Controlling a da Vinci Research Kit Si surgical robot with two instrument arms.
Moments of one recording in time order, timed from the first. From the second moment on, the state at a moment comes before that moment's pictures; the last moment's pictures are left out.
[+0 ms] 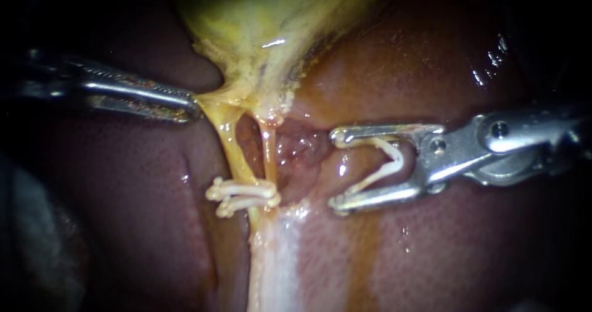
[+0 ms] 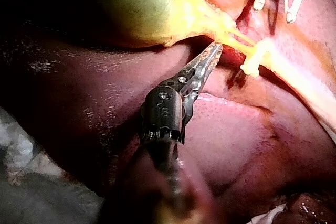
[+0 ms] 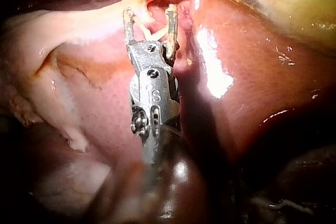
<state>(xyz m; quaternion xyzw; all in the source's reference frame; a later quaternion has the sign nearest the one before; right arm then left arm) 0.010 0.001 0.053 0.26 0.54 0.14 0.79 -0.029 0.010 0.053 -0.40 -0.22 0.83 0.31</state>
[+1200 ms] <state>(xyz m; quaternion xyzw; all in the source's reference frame) 0.017 0.001 0.060 0.36 0.52 0.24 0.73 -0.029 0.010 0.054 -0.40 -0.22 0.83 0.31</state>
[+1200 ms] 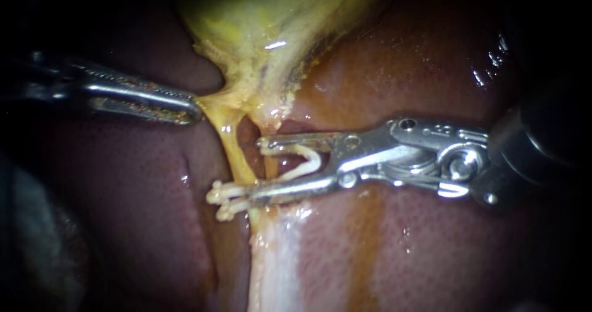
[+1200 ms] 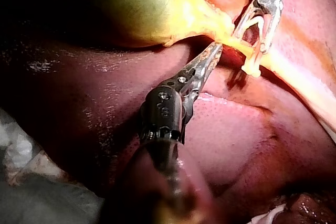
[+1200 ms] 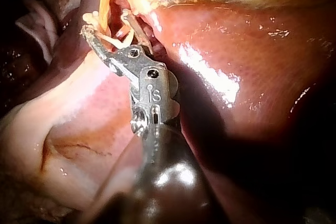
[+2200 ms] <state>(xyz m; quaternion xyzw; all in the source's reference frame) 0.022 0.004 0.056 0.39 0.59 0.27 0.65 -0.029 0.010 0.054 -0.40 -0.22 0.83 0.31</state>
